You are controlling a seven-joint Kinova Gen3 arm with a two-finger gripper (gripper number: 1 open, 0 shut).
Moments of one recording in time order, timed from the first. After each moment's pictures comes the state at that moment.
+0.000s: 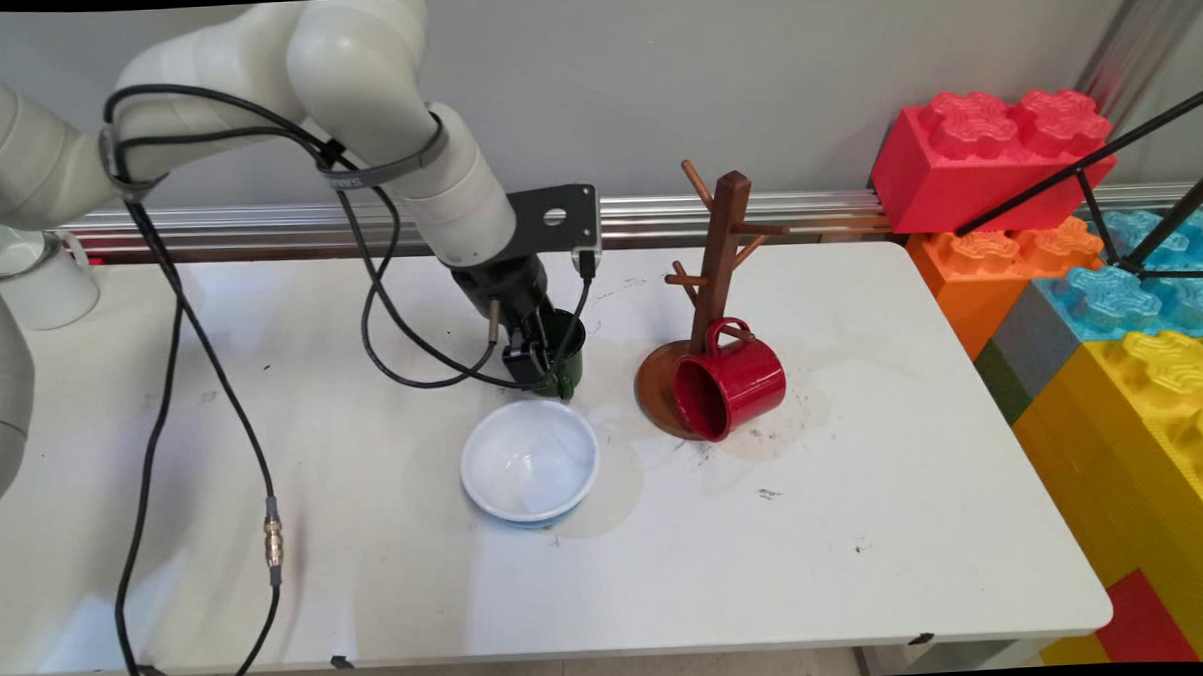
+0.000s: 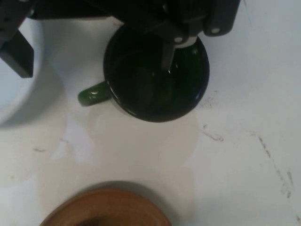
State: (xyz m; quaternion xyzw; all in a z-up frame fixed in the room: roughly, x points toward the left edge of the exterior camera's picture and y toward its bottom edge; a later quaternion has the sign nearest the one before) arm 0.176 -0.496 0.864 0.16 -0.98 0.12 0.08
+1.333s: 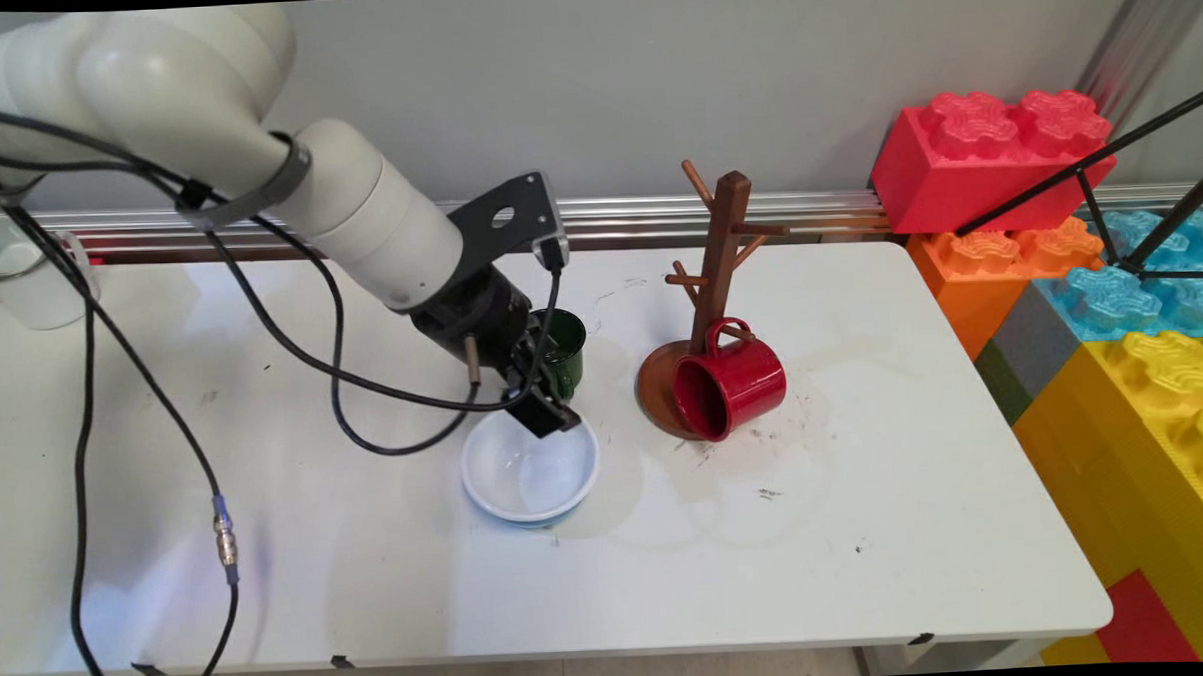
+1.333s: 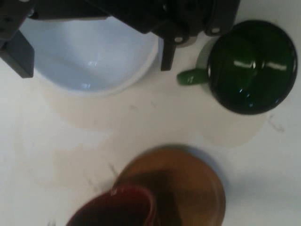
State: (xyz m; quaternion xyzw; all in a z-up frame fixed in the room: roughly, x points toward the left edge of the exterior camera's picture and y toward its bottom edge) arm 0.183 -0.413 0.888 0.26 -0.94 0.10 0.21
